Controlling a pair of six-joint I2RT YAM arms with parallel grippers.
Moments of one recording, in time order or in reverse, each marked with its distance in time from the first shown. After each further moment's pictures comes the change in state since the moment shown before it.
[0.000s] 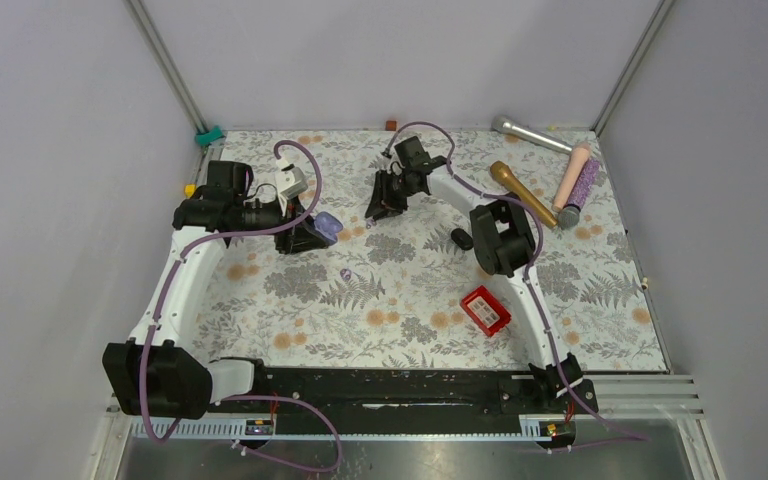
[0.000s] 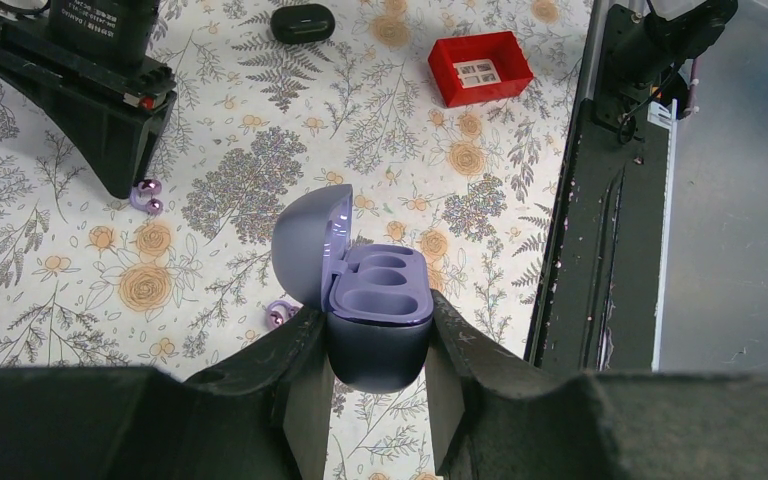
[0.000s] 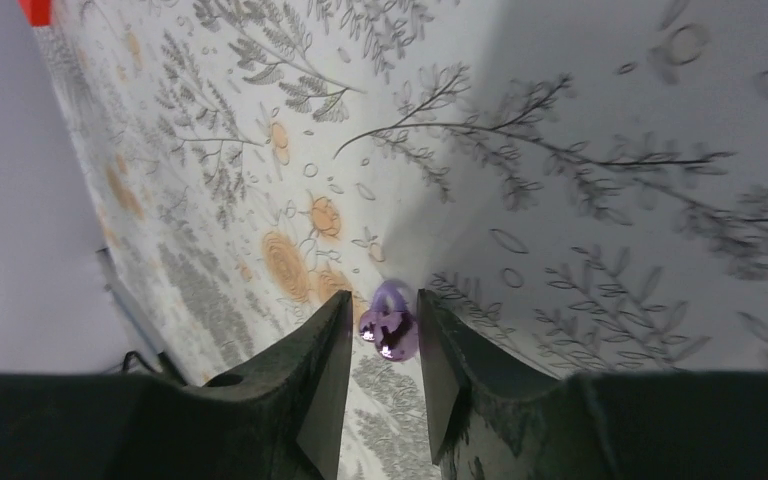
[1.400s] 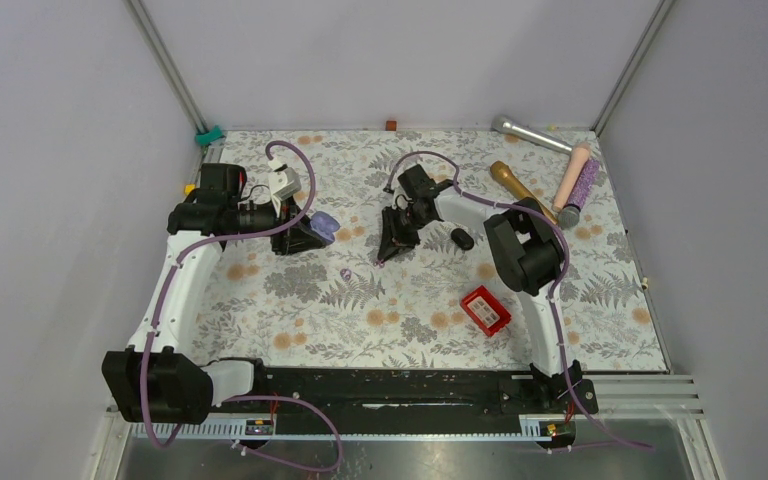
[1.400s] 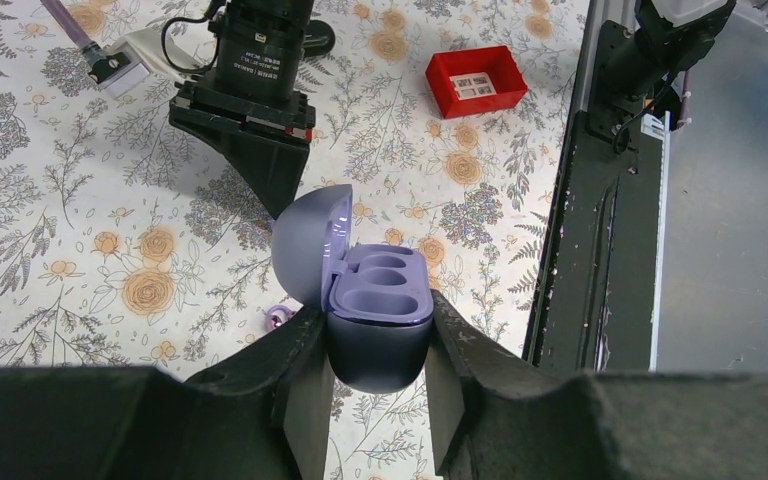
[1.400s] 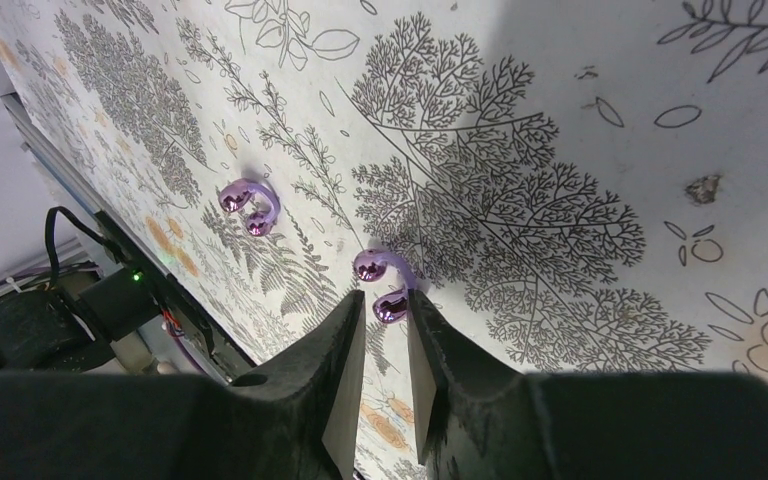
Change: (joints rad) left arm 0.032 -0.027 -0.013 0.000 0.039 0.003; right arm 0.076 -0.339 -0.529 -0.001 -0.009 -0.102
